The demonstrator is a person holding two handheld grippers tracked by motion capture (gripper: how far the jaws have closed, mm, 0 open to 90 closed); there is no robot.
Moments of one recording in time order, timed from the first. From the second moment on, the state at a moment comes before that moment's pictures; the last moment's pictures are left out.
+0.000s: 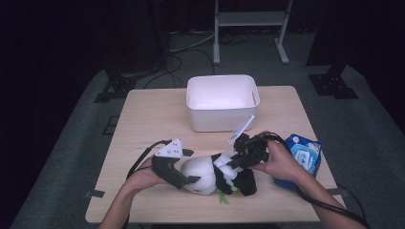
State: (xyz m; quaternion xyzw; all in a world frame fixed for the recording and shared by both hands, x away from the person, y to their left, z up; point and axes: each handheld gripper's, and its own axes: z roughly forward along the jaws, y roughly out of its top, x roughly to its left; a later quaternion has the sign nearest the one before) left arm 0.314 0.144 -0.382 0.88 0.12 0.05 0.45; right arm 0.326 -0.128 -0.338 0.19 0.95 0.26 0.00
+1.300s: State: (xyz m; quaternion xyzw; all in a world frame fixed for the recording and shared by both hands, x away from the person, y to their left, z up) left arm 0.304 0.113 -0.418 0.91 0.10 0.16 0.37; right arm 0.311 -0.131 -0.373 0.18 0.96 0.22 0.01
